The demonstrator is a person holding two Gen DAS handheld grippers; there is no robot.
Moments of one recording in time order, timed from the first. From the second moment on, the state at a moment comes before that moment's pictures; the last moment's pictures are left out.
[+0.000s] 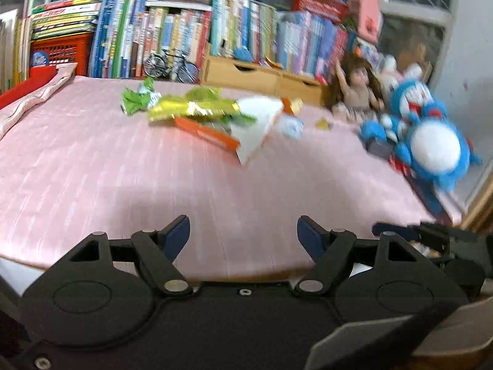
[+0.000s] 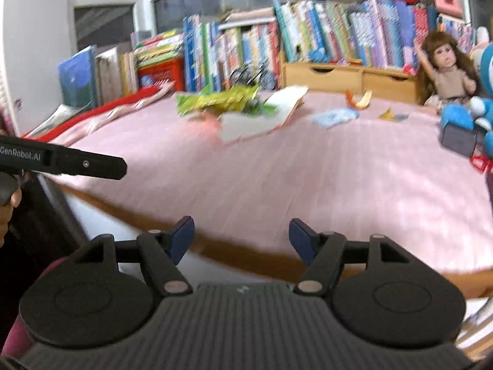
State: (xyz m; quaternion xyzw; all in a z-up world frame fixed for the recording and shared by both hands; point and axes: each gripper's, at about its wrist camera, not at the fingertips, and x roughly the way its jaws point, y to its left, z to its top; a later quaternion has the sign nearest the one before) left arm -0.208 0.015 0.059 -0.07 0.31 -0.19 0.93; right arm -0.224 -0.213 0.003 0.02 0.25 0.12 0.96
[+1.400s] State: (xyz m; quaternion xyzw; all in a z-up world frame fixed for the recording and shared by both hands) left arm 0.082 0.034 0.020 -0.25 0.31 -0.07 0.91; right arm 0.075 -0.264 0.006 0.05 0.34 -0.04 0.94
